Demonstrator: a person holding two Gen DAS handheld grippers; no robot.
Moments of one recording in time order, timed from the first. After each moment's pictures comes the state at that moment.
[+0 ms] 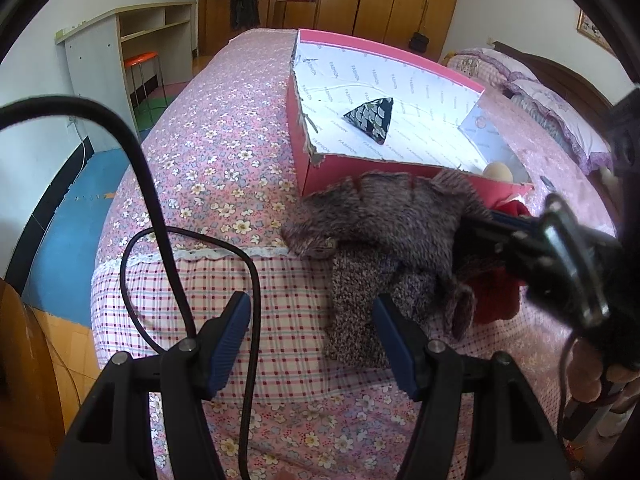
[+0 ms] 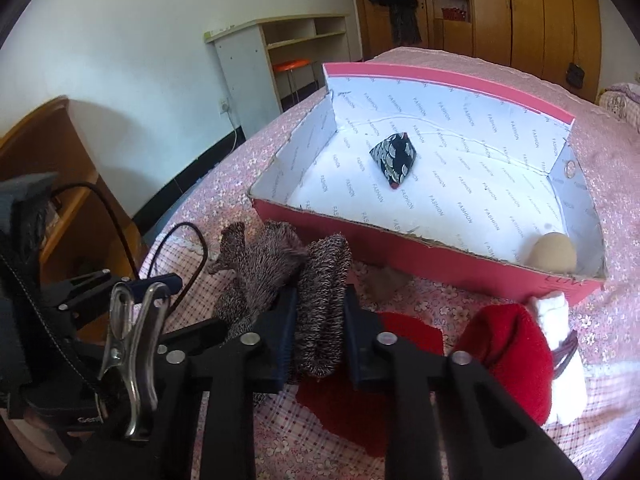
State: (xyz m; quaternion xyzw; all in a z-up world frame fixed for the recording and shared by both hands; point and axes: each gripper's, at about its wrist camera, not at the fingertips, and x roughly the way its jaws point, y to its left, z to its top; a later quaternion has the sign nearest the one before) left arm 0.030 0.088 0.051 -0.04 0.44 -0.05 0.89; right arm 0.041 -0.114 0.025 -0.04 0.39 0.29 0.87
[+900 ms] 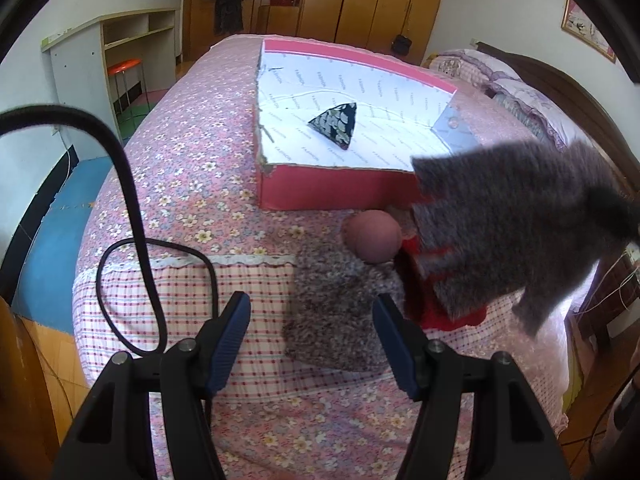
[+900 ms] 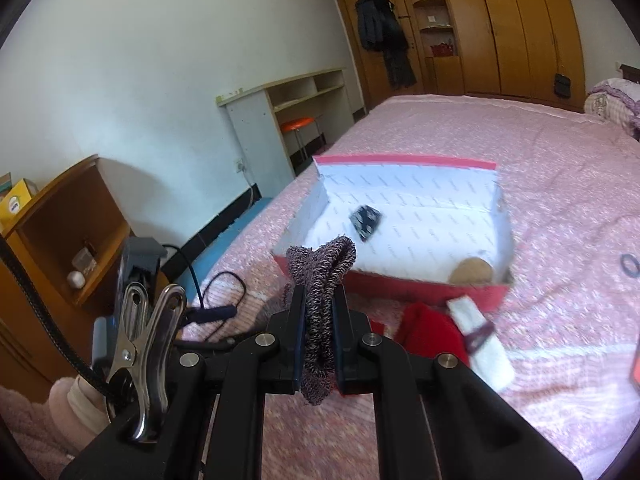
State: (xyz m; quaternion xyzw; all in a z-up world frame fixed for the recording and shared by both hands) left arm 0.026 0.064 0.058 -0.04 0.43 -0.08 0.90; right arm -0.019 -0.201 0.103 0.03 0.33 0.31 0.89
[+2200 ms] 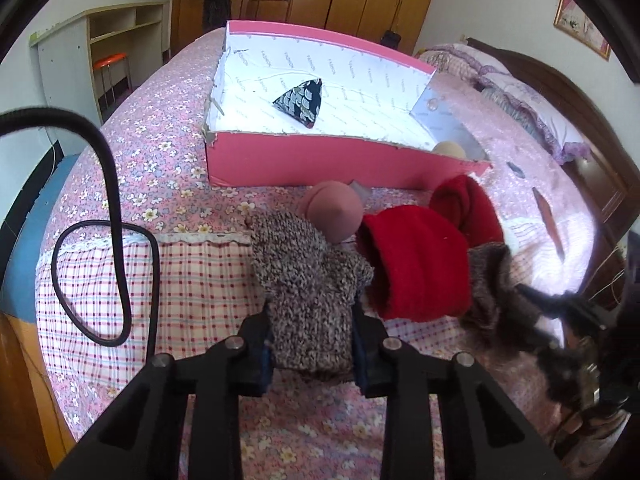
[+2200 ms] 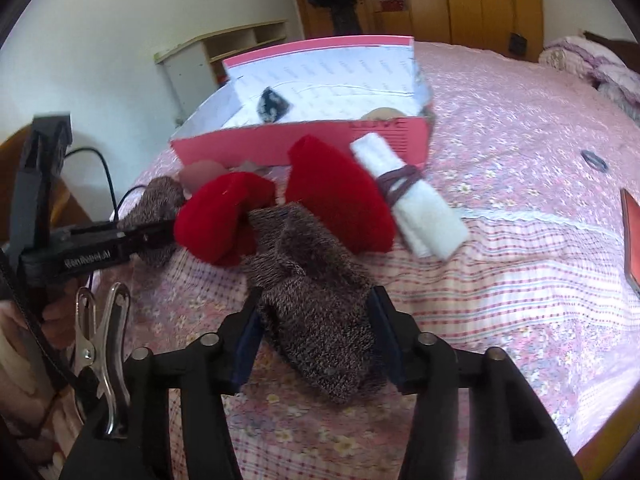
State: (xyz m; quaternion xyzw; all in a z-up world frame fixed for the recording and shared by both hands) left arm 0.029 0.031 0.033 -0.05 0.44 -0.10 0.89; right arm -0.032 -0.239 -0.012 -0.01 0.40 0.21 0.89
